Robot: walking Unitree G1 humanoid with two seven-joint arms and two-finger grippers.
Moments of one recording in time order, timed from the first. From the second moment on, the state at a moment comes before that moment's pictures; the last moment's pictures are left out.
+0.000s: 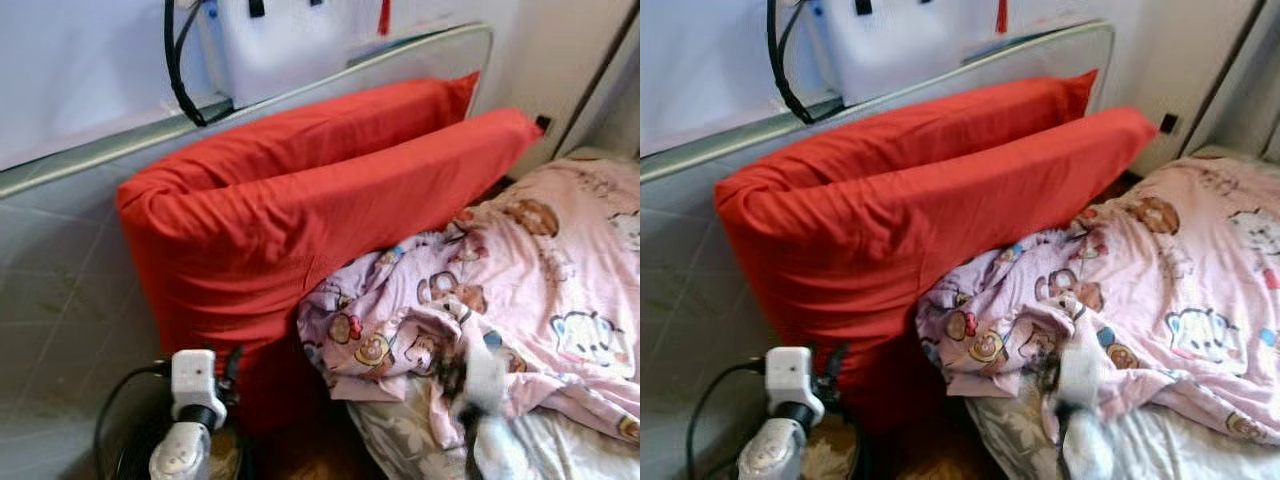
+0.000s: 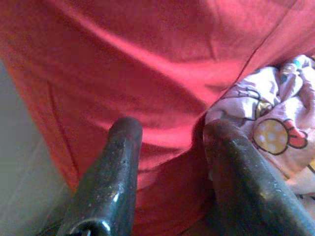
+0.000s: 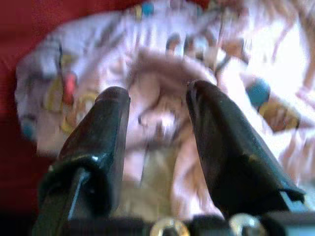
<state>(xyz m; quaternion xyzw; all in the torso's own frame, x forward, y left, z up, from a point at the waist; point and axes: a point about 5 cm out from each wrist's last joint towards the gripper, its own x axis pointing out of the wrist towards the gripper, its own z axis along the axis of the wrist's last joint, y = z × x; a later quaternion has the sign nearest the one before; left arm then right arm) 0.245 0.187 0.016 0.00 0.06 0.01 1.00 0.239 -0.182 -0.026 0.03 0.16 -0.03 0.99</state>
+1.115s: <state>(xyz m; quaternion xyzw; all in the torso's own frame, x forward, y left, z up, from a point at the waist) 0.253 0.180 0.023 -0.01 0.07 0.00 1.00 0.261 -0.180 0.000 0.02 0.10 -0.05 0.99</state>
